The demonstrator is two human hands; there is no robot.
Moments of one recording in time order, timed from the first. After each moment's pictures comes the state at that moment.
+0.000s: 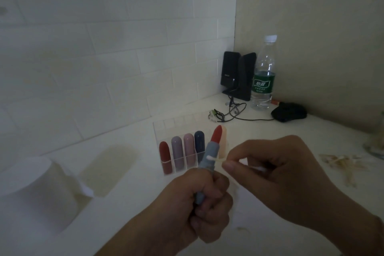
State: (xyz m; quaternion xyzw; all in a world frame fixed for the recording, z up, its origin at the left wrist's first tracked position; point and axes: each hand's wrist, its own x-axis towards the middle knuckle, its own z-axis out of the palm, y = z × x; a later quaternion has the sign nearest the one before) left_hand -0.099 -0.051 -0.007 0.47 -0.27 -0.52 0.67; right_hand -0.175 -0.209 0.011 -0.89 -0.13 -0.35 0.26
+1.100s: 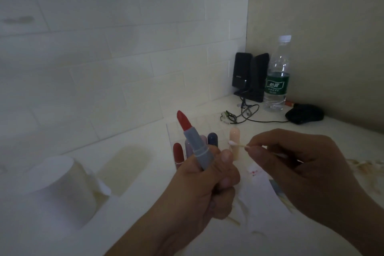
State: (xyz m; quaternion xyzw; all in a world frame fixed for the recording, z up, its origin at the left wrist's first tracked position) left_hand -0.099 -0.051 0.000 0.49 -0.23 -0.37 0.76; right_hand -0.173 -0.213 0.009 -0.86 -0.10 -0.40 0.30
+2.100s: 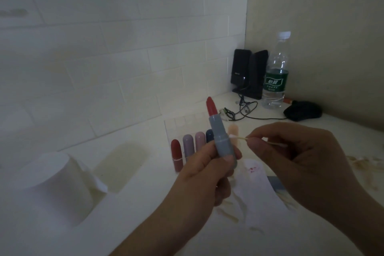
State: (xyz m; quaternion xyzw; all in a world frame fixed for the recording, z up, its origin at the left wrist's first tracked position) left_hand -0.102 -0.055 -0.003 0.60 -0.28 -0.25 0.70; right_hand -0.168 -0.214 0.006 -0.85 -0.04 -0.41 0.33
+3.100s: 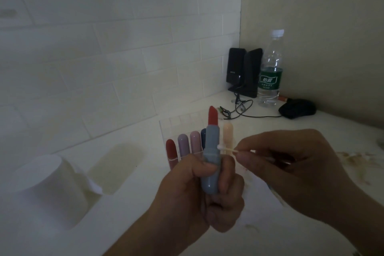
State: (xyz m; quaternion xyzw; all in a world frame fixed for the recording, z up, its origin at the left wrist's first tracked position) left_hand -0.101 -0.052 -0.005 0.32 -0.32 -0.50 0.74; right_hand -0.174 -0.214 0.009 -0.86 -0.15 -0.38 0.30
